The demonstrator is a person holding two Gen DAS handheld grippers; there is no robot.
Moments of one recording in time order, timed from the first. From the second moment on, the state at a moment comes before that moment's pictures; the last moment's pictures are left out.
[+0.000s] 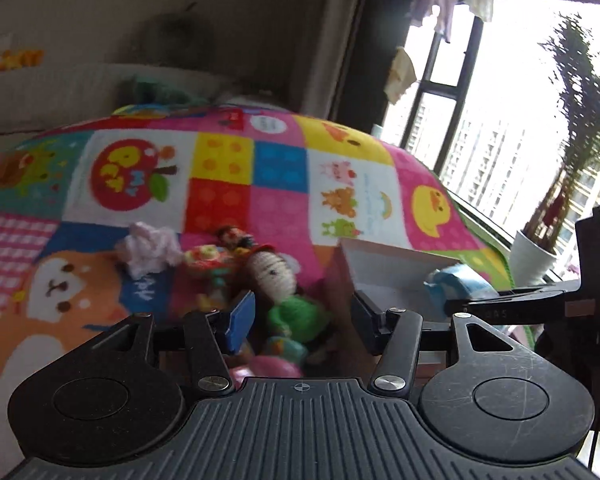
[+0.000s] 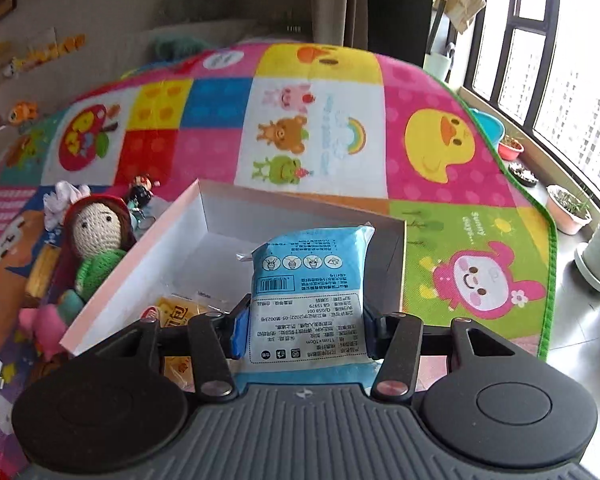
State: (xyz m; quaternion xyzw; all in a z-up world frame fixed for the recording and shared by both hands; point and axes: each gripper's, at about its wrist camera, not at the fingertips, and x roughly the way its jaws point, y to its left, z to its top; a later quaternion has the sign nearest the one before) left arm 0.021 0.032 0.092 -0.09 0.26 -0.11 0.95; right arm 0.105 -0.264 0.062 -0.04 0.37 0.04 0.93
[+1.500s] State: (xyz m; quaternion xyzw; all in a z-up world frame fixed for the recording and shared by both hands) left arm -0.033 0.180 0.084 -0.22 0.33 -0.10 0.91; right arm -0.056 -0.089 0.011 -0.14 0.31 0.34 0.88
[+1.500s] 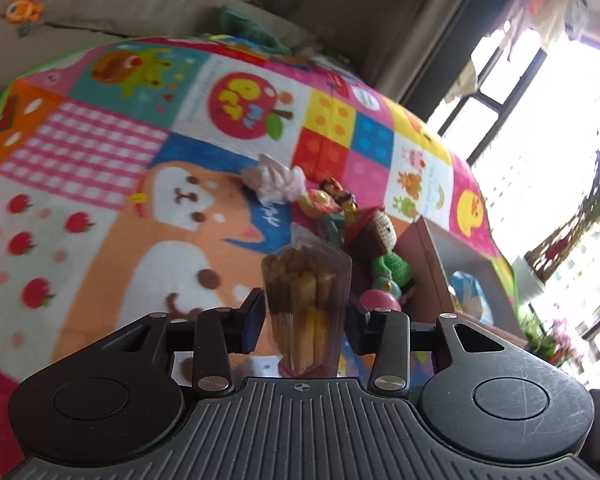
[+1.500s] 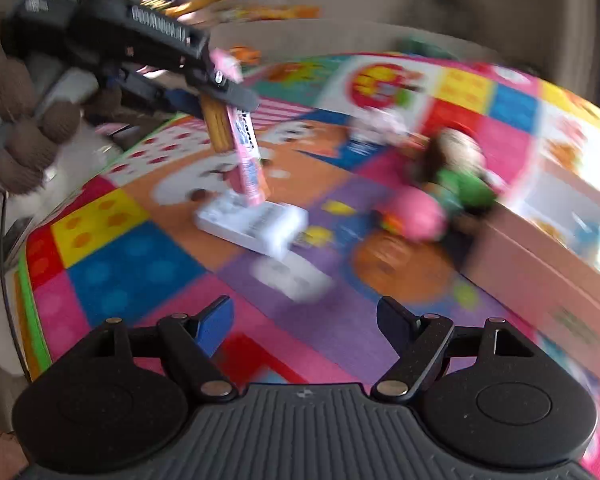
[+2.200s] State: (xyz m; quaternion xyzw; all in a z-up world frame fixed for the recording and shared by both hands) left arm -0.045 0.149 0.075 -0.08 0.38 -0.05 0.92; right arm -0.026 -0.111 0.009 -0.11 0.35 0.31 0.88
